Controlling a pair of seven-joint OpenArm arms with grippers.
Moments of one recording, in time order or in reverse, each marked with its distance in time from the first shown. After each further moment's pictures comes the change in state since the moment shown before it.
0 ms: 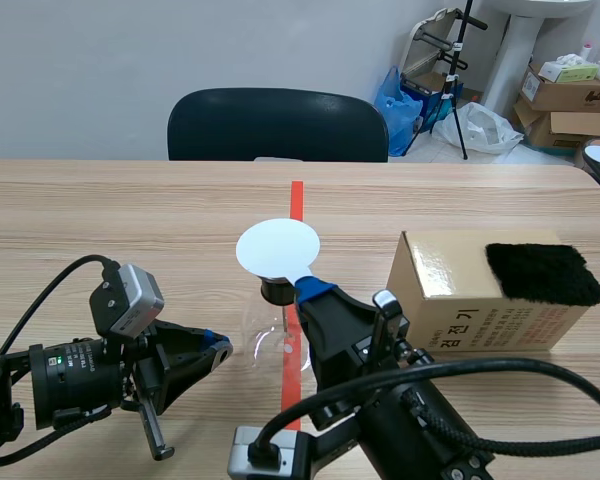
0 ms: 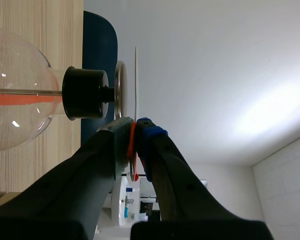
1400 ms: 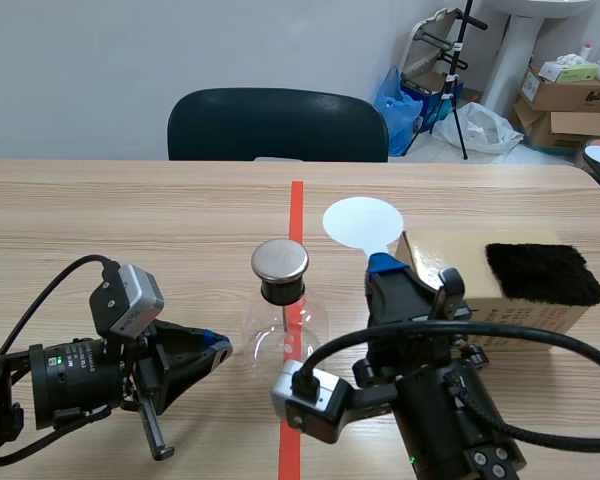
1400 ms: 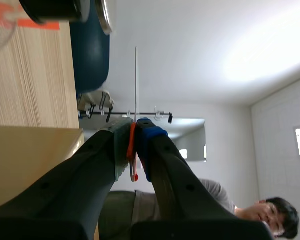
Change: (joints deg) left arm 0.0 0.0 0.0 0.0 0.0 0.0 0.0; right arm 0.0 0.0 0.0 0.0 0.0 0.0 -16.6
